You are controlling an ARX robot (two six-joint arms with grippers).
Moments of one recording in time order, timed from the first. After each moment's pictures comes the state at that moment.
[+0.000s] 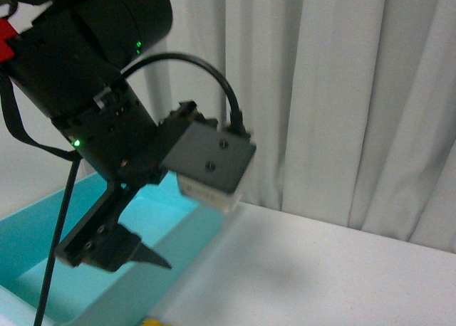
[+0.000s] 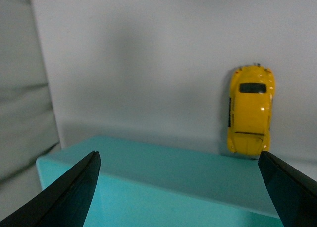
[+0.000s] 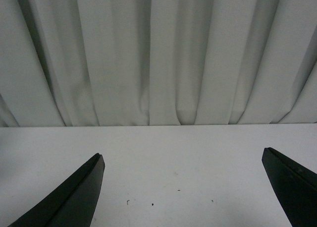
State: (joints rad) left arm -0.08 1.49 1.04 -0.69 0.18 1.54; right arm 0.00 0.00 0.01 0.00 0.00 -0.01
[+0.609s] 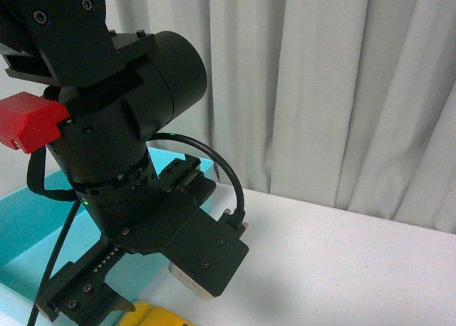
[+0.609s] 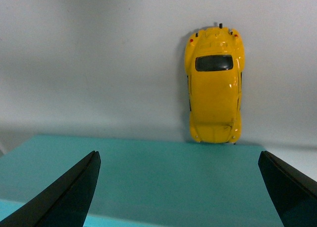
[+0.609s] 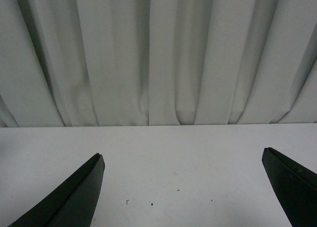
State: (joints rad) left arm -0.18 1.63 0.97 -0.65 -0.08 1.56; right arm 0.00 0.00 0.01 0.00 0.00 -0.01
